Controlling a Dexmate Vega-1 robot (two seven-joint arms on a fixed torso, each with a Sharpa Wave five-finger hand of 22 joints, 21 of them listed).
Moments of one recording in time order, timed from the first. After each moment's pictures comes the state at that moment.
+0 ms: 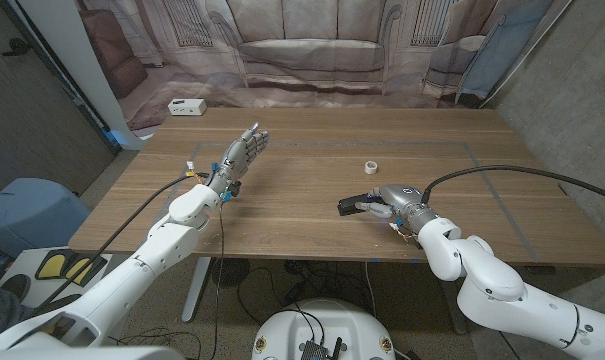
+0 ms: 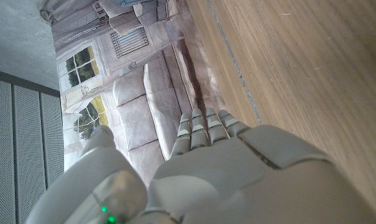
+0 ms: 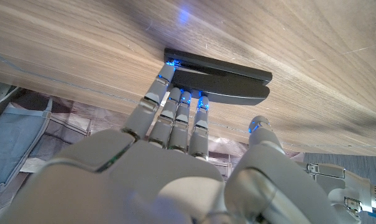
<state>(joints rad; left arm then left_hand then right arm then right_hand) 0.91 0.60 0.38 -1.44 -0.62 -0.31 -0.11 0.22 0.05 0.24 -0.06 0.18 0.20 0.09 0.19 0.17 0.21 0.08 0.21 0.20 0.13 0.07 0.19 0.17 0.02 0.02 0.19 0.17 -1.12 -1.00 -0.72 -2.34 -0.65 -0.78 0.06 0.25 0.12 0.30 -0.12 0.18 0.55 0.02 0.23 0.19 0.56 0.07 0.22 0.19 0.48 0.00 0.26 0.22 0.68 -0.01 0.24 0.17</state>
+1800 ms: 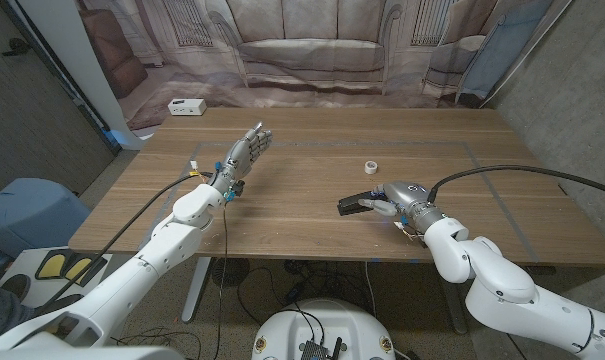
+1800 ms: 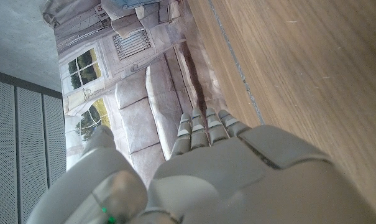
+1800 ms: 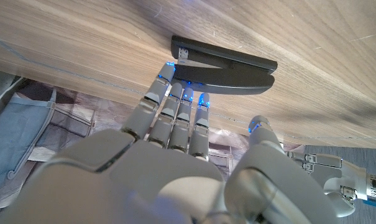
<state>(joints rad) 0.91 0.59 0.39 -1.45 -0.61 -0.30 -0.09 0.21 0.05 0.24 -0.07 0.18 0.20 0.09 0.19 0.17 0.21 0.08 0.21 0.20 0.13 0.07 0.19 0.17 0.02 0.02 0.19 0.17 -1.19 -1.02 -0.64 -2.37 -0.66 -0.75 0.00 0.25 0.12 0.31 -0.12 0.18 0.53 0.00 0.21 0.19 0.54 0.05 0.20 0.20 0.49 -0.01 0.26 0.23 0.68 0.00 0.22 0.17</state>
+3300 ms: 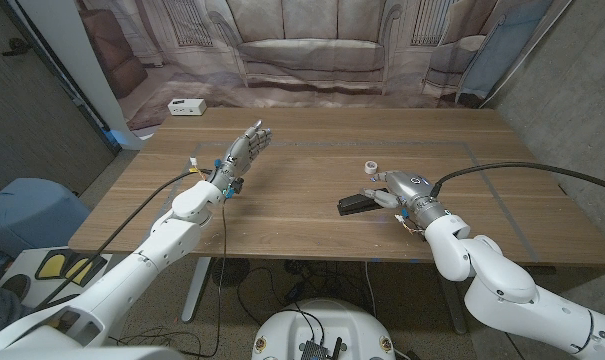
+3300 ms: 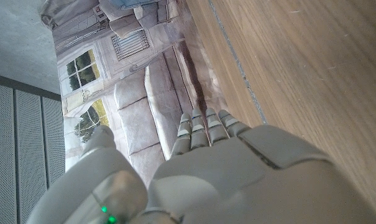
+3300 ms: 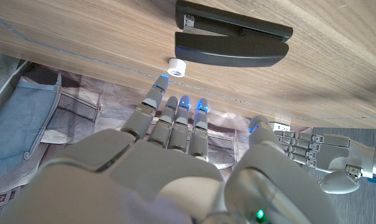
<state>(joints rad) 0.88 0.60 0.40 -1.43 -0.61 -0.29 -0.11 0.21 0.05 0.24 -0.07 0.18 0.20 0.09 0.19 0.17 0.21 0.08 0.21 0.20 0.13 0.07 0.19 0.17 0.02 0.02 0.19 0.17 -1.21 -0.99 -0.60 -2.37 -0.66 -0.73 -0.08 0.25 0.12 0.31 -0.12 0.18 0.46 -0.02 0.19 0.19 0.43 0.08 0.18 0.20 0.32 0.02 0.20 0.23 0.51 0.02 0.18 0.17</state>
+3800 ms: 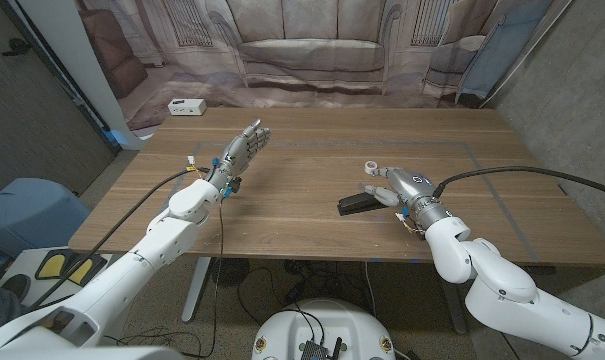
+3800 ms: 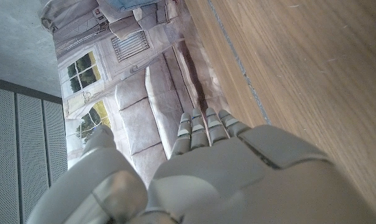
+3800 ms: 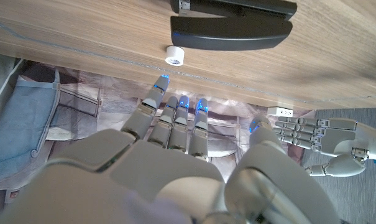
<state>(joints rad) 0.89 0.62 0.39 -1.46 -0.61 -0.29 -0.11 0.21 0.05 0.24 -0.07 0.18 0.21 0.09 0.19 0.17 0.21 0.08 0.21 0.20 0.13 0.07 0.19 0.17 0.02 0.02 0.19 0.17 -1.25 -0.96 -0.55 -2.34 -0.60 -0.65 -0.19 0.26 0.12 0.31 -0.13 0.18 0.44 0.00 0.19 0.19 0.43 0.09 0.19 0.20 0.32 0.02 0.20 0.23 0.52 0.00 0.19 0.17</state>
